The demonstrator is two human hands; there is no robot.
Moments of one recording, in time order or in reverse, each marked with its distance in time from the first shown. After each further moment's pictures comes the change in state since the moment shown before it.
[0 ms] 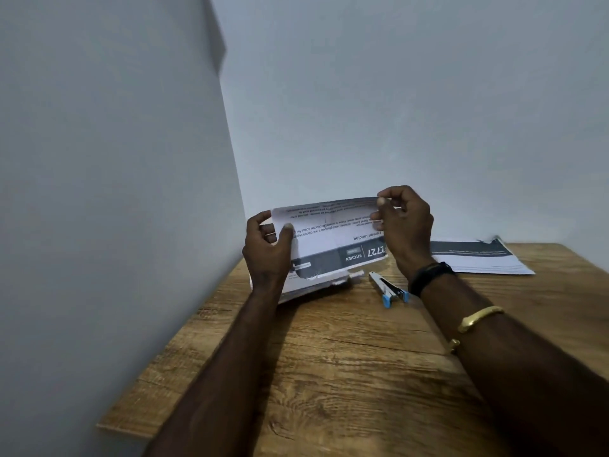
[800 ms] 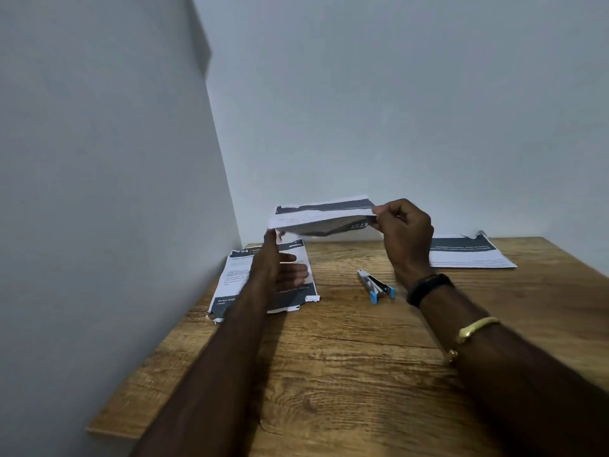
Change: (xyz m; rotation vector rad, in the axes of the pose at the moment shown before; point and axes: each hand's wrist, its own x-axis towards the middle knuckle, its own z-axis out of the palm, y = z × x) left_hand -0.006 0.010 0.006 -0.167 -0.428 -0.841; right_hand -0.014 0.008 -0.026 0.070 0.023 0.080
